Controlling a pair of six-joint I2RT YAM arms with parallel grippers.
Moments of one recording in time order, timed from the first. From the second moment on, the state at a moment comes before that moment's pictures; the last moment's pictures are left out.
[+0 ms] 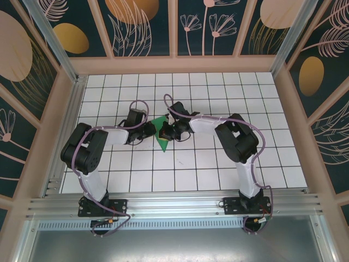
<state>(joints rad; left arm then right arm) -0.40 1.82 0.82 0.15 0.24 -0.70 0.72 2.08 1.34 -0.26 -0.54 0.84</state>
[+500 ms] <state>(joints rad) -0.40 1.82 0.82 0.15 0.24 -0.69 0.72 2.09 1.34 -0.24 -0.49 0.86</state>
